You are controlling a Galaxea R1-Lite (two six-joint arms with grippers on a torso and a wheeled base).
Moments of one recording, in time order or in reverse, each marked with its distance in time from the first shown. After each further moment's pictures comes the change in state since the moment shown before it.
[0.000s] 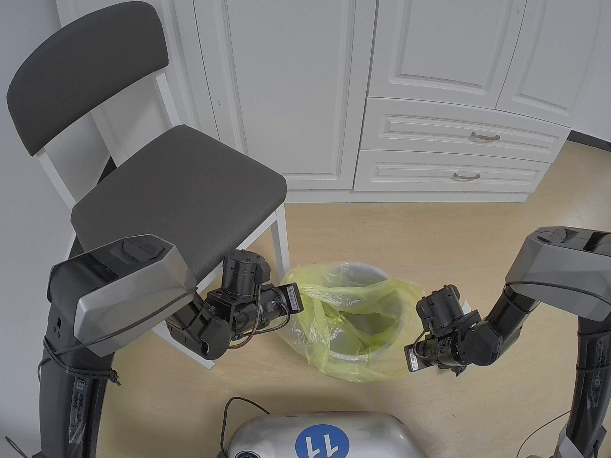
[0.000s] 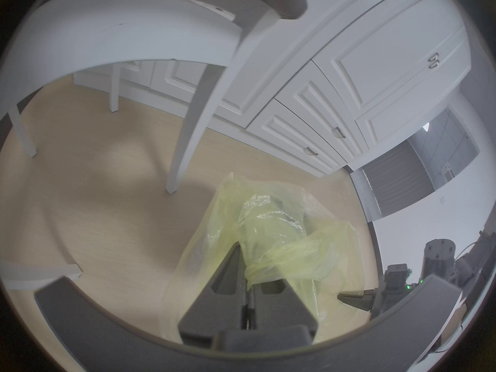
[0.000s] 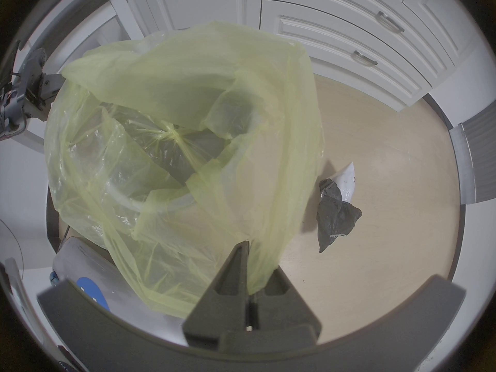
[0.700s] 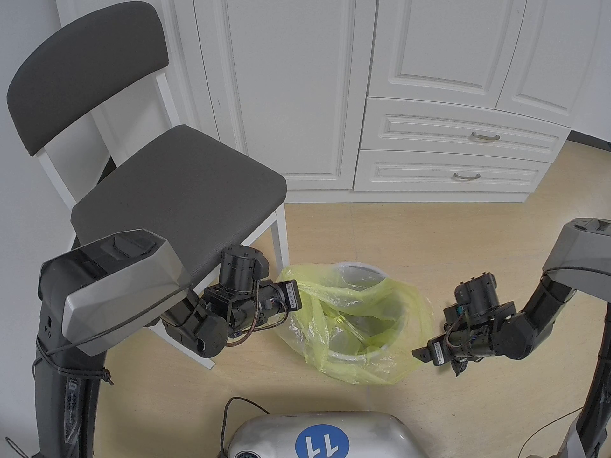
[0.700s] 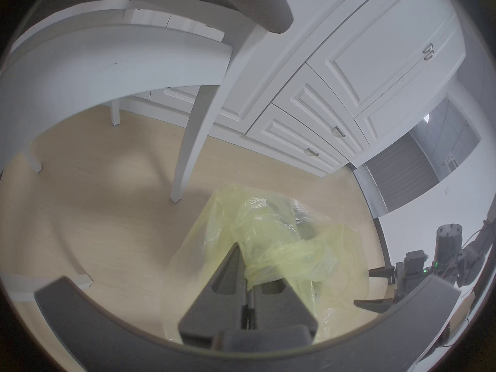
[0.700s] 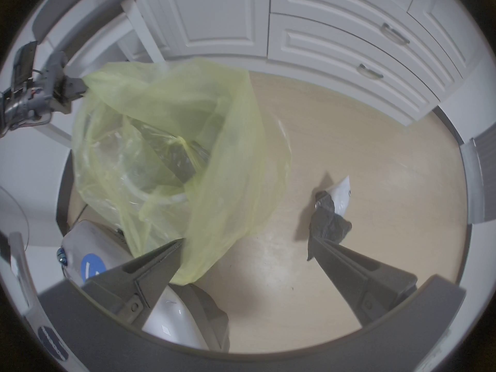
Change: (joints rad) left arm -0.003 -0.039 0.017 0.017 0.034 0.054; right arm -0.110 -0.130 0.142 -0.100 0.150 -0.187
